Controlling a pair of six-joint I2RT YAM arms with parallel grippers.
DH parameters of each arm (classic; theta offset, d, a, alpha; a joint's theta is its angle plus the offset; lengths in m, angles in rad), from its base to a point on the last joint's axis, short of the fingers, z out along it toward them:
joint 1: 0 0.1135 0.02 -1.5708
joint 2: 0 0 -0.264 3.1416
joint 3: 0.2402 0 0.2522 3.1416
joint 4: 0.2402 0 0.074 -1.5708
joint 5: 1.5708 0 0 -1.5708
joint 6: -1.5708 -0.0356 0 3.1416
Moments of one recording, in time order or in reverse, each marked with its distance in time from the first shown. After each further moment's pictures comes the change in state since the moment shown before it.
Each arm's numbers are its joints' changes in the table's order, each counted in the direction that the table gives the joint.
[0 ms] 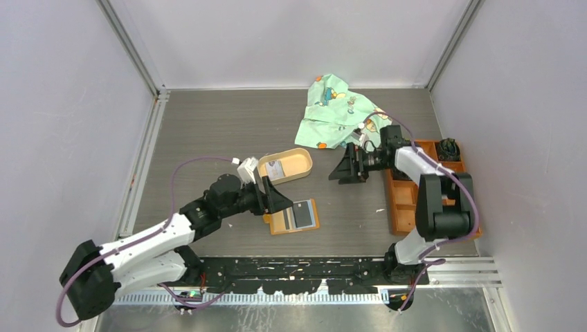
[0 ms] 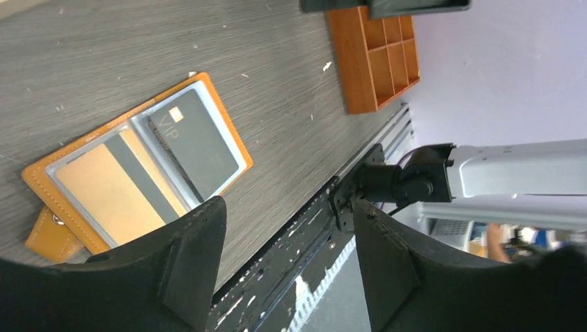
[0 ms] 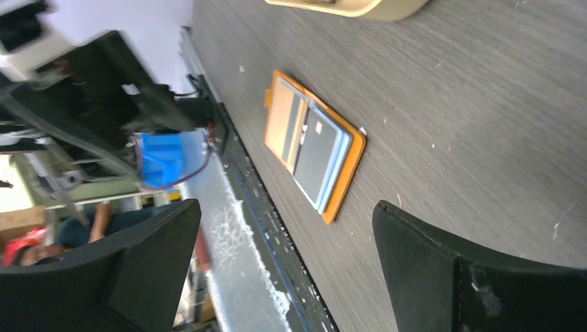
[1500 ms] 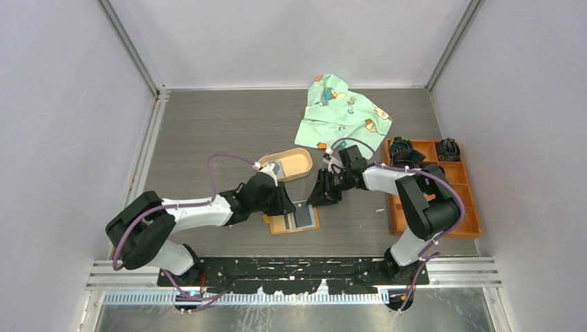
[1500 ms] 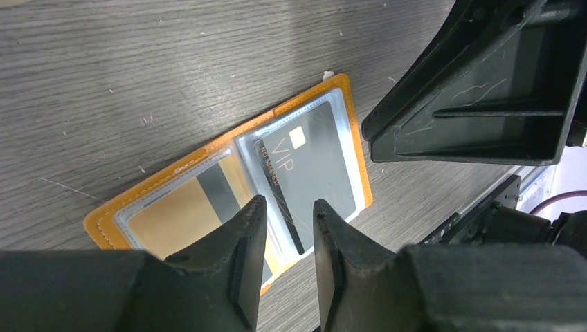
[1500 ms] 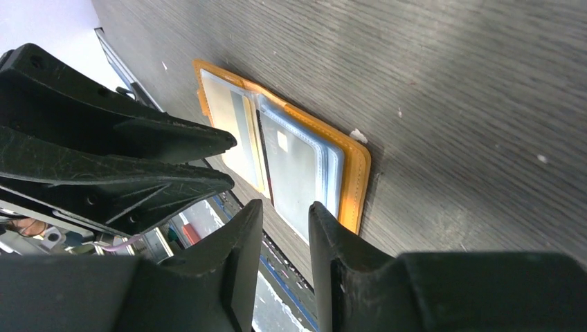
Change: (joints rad) left arm -0.102 0.448 0.163 0.043 -0.203 -0.082; right arm 0.383 -0.010 -0.251 -0.441 0.377 -0.567
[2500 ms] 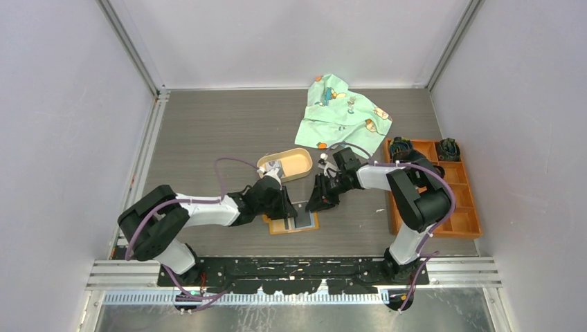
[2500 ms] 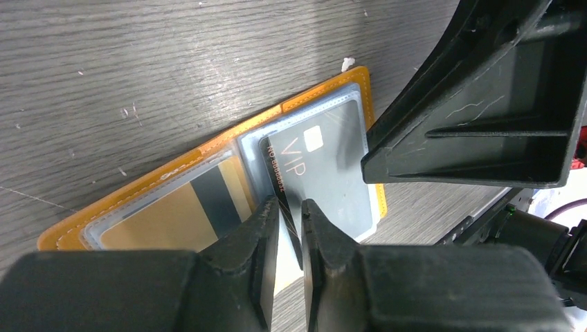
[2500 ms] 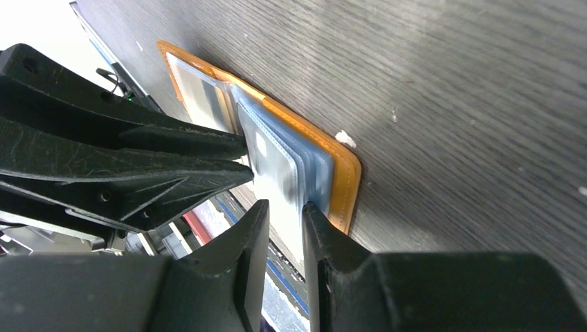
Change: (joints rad) left arm -0.032 0.095 0.007 -0.038 -0.001 0.050; right arm 0.037 0.094 0.035 0.043 -0.018 0.030
